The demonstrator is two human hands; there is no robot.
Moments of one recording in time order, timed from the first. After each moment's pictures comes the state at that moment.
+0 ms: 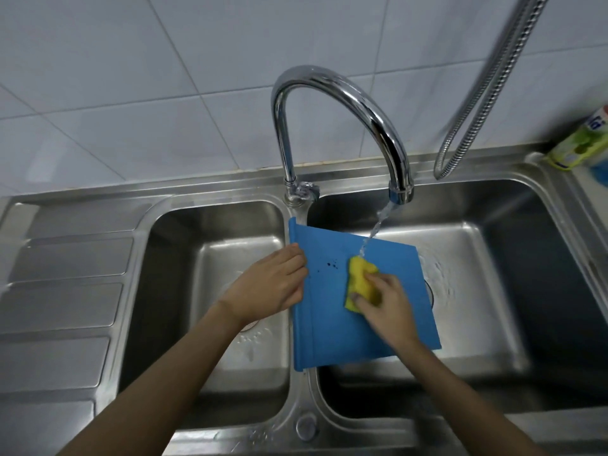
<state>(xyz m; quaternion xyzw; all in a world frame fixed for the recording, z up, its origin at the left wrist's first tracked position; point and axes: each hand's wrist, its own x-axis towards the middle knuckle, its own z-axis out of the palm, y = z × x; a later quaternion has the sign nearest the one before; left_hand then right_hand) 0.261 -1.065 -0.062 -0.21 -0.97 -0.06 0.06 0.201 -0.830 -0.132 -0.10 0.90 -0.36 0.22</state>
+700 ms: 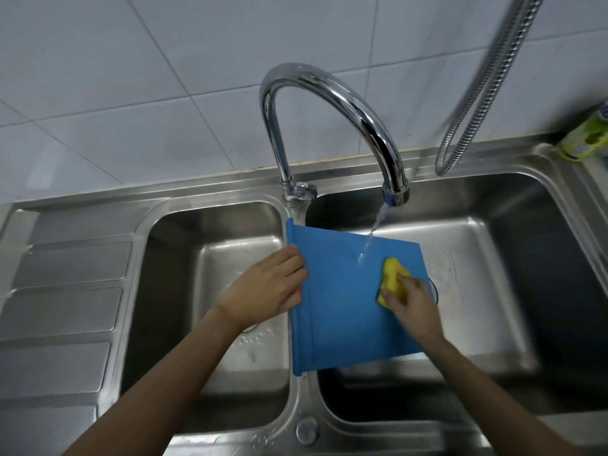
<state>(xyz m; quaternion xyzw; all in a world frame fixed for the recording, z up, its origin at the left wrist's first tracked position) 0.258 -1.063 -0.057 -0.20 -0.98 -0.07 0.04 0.172 -0.792 -0.169 -0.05 0.92 -0.29 0.26</state>
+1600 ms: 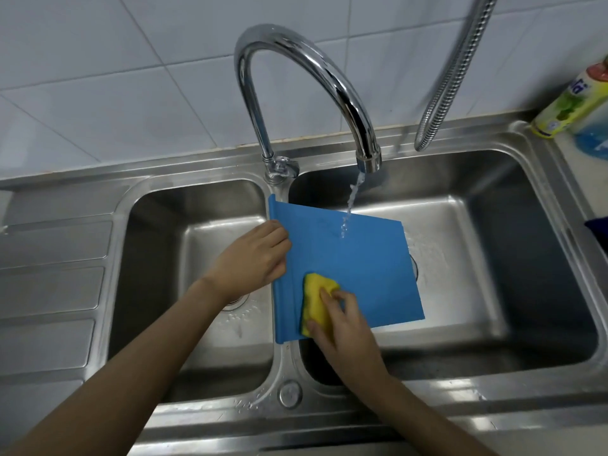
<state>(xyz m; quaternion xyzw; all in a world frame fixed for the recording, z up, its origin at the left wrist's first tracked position) 0.255 -1.058 -0.057 -0.20 -0.98 -0.06 0.04 0.286 -0.825 -0.107 -0.23 0.90 -0.30 0.23</state>
